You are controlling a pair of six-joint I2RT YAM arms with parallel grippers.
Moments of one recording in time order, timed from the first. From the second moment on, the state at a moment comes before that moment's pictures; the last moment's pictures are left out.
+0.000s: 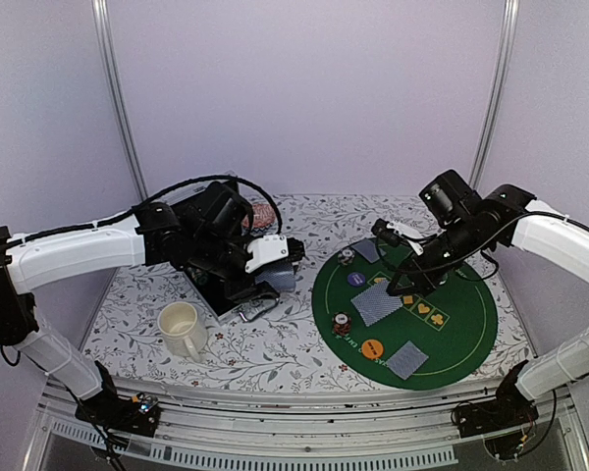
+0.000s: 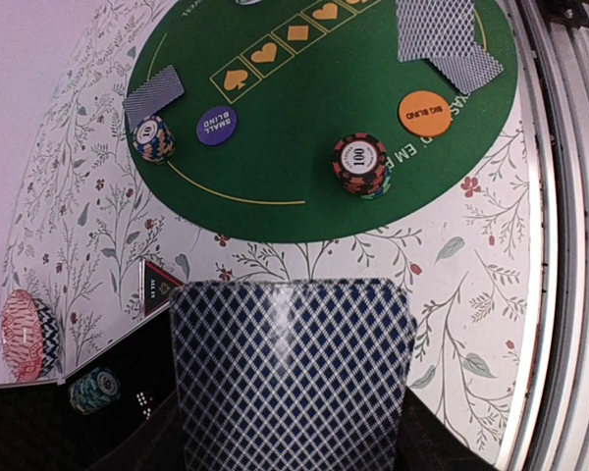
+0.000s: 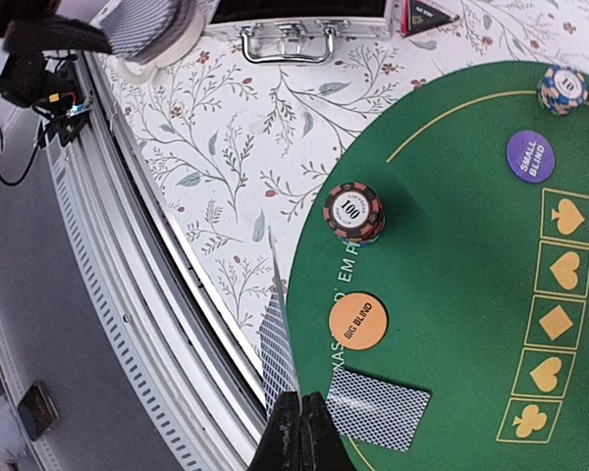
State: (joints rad) left arm -0.91 1.50 1.25 -0.60 0.12 0.55; right arm 0.67 1.36 1.24 -0.99 -0.42 -0.06
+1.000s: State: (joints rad) left arm -0.91 1.50 1.24 -0.60 0.12 0.57; right arm 0.62 1.35 0.90 -1.00 -0.39 -0.44
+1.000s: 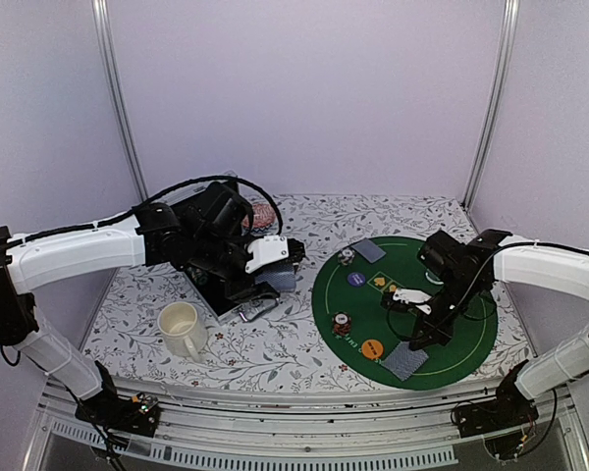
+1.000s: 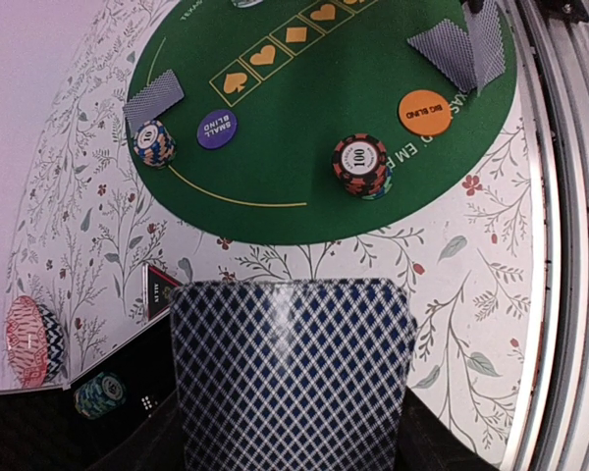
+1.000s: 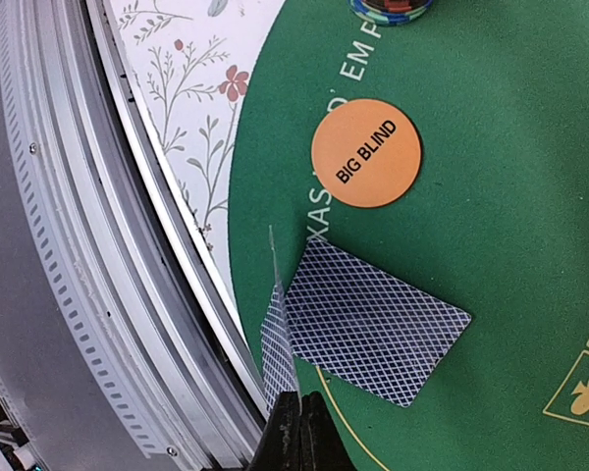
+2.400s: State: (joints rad) left arm -0.91 1.50 1.23 -0.59 0.12 0.57; right arm 0.58 1.49 0.91 -0.96 -0.16 -0.38
